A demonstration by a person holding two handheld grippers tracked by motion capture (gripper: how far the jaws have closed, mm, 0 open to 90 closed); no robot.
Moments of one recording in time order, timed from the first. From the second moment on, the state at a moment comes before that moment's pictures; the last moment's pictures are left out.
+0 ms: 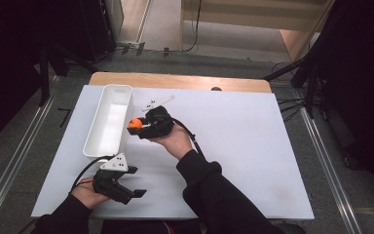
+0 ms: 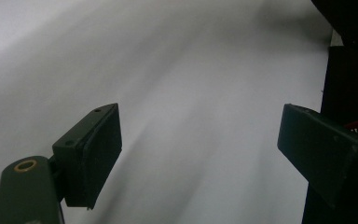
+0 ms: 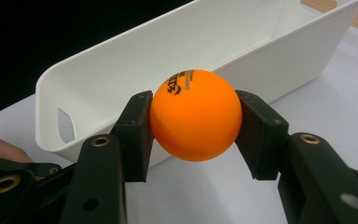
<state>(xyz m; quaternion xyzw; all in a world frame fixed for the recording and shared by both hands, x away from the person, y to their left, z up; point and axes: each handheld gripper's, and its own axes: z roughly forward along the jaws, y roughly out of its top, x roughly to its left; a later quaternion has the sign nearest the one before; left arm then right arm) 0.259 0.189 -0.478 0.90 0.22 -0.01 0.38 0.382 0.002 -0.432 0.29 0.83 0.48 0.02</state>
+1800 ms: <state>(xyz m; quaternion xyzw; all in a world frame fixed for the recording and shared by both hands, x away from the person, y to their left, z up) 0.259 0.190 -0.478 0.90 0.22 -0.01 0.38 0.407 0.058 -0.424 0.28 0.83 0.48 0.02</state>
